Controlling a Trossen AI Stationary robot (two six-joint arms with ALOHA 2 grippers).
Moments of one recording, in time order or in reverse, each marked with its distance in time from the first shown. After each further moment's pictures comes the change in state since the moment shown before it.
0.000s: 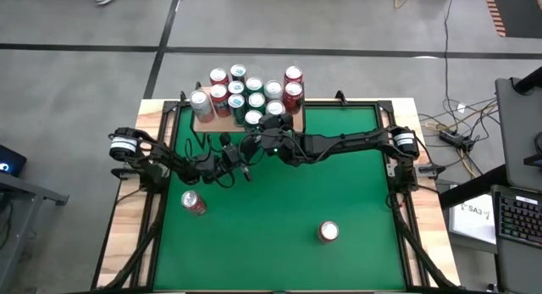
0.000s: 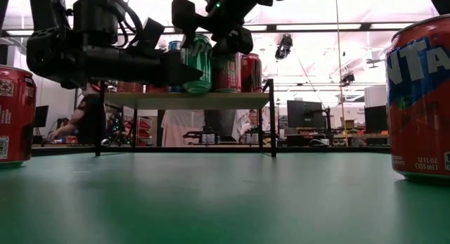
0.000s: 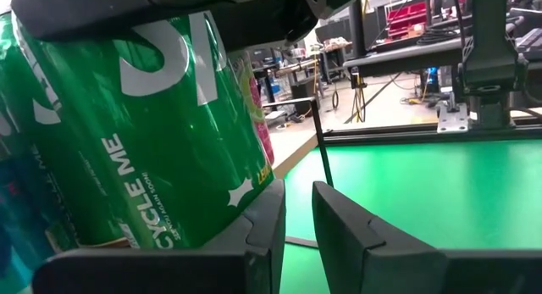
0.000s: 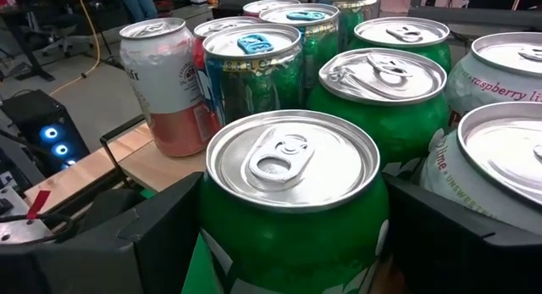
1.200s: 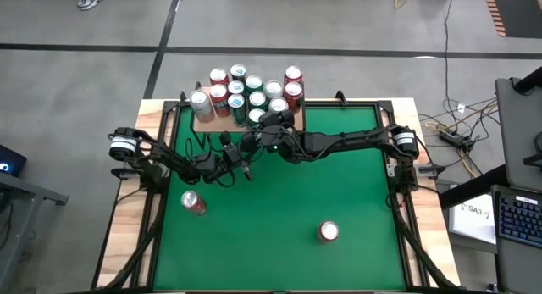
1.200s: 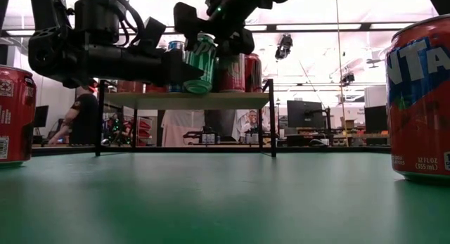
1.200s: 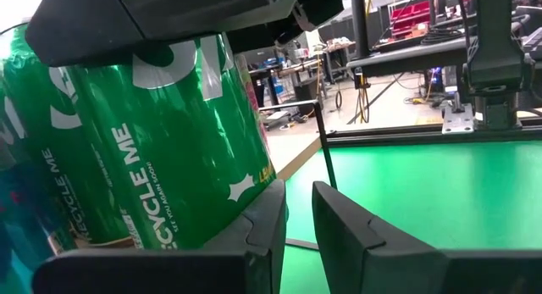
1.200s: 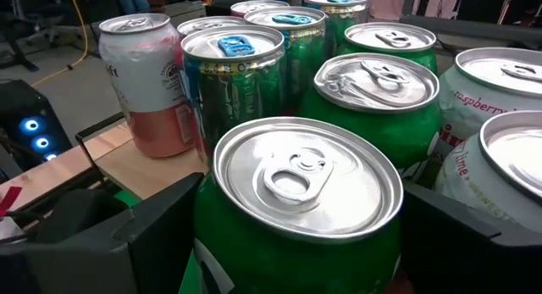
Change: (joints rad) left arm 0.015 -0.001 0.010 -0.010 -0.017 0.009; right arm -0.002 0.000 -0.002 -0.001 -0.005 -0.043
